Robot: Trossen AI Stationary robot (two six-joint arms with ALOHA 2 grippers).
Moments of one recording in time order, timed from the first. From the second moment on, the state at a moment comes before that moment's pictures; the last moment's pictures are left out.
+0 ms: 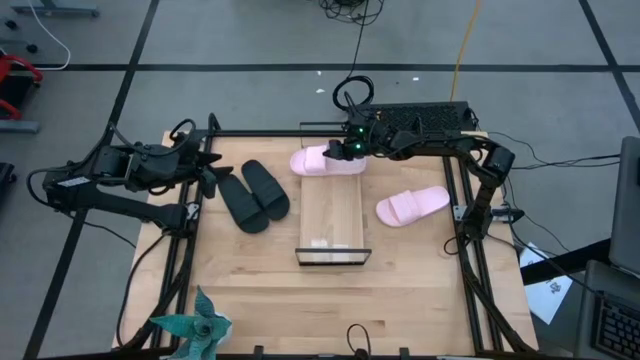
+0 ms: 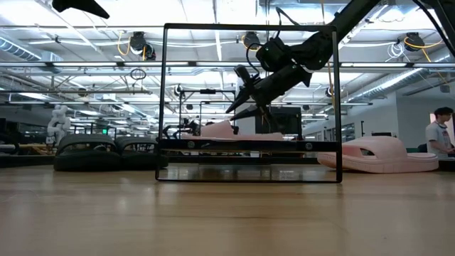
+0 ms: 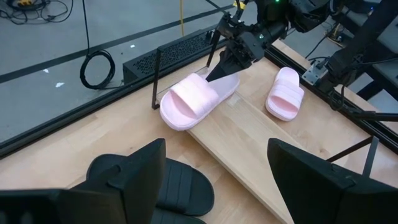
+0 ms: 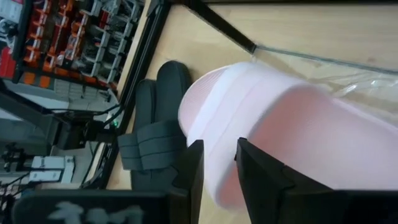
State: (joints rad) left arm -0.01 0.77 1.20 -1.04 -0.47 -0.65; right arm -0.56 1.81 1.11 0.13 -0.37 0.87
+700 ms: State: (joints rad) left arm -0.01 0.77 1.20 -1.04 -0.47 -0.63; right arm -0.55 1.82 1.11 0.11 -0.37 0.90
